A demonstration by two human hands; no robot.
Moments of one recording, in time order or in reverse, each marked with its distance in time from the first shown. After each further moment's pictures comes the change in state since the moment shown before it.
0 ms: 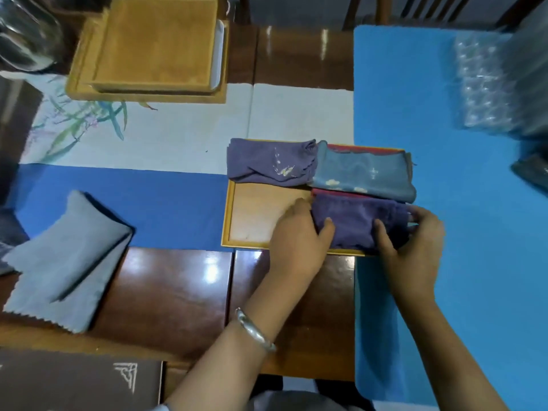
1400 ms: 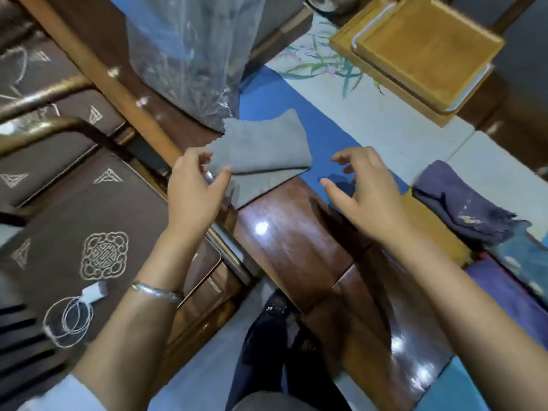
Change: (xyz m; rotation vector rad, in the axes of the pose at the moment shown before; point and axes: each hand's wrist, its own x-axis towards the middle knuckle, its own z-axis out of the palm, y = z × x) left_hand -0.135 -0.231 -0.224 -0.042 0.803 -0.551; right_hand -0.077 -0.250 0.124 0.005 -0.892 -1.017
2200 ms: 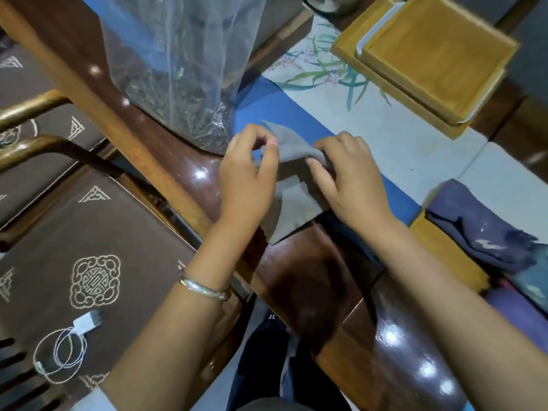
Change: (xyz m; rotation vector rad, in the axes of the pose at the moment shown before) left_hand 0.041 0.078 0.047 -0.344 -0.015 0.155; right_hand 0.073 -0.017 0.022 -0.110 0.096 -0.094
